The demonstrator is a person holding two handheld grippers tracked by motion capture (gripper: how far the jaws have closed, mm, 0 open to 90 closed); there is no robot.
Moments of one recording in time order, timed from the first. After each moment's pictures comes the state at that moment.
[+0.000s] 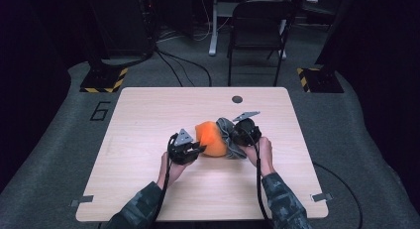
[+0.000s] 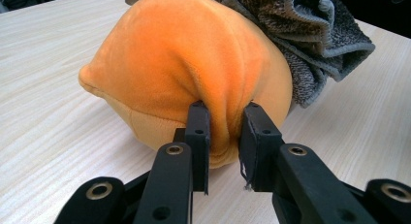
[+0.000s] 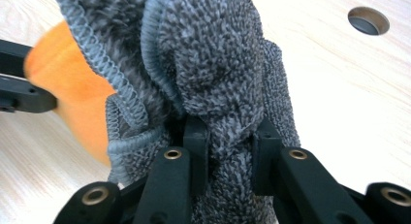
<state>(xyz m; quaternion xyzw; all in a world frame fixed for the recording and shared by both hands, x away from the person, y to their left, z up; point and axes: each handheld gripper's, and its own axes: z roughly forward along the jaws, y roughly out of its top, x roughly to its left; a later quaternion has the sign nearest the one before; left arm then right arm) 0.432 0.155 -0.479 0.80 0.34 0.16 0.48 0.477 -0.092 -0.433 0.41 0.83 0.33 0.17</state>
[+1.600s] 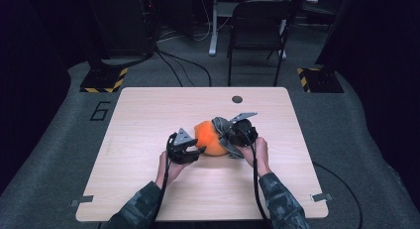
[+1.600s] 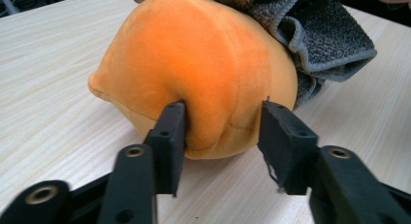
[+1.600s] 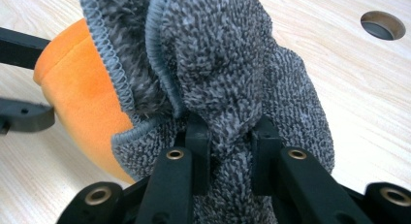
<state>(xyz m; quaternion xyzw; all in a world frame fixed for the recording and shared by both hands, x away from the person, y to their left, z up) 0.433 0.158 -0.477 0.80 0.34 0.17 0.46 0.480 -0.083 -0.440 0.41 0.83 0.35 0.17</state>
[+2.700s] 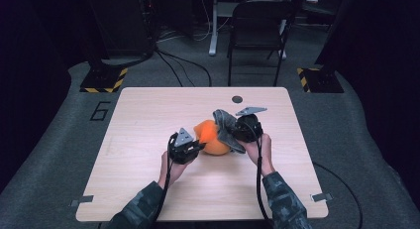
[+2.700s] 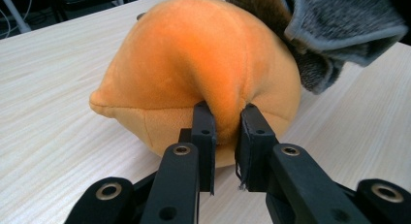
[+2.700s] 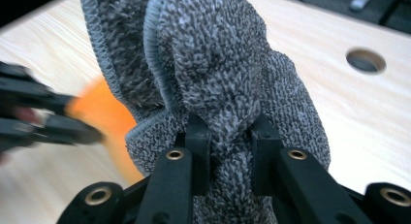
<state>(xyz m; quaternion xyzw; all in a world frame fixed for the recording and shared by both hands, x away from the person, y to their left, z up) 0.429 0.153 -0.472 0.79 0.33 0.18 0.49 0.467 -0.092 -0.402 0.40 0.80 0.41 0.16</state>
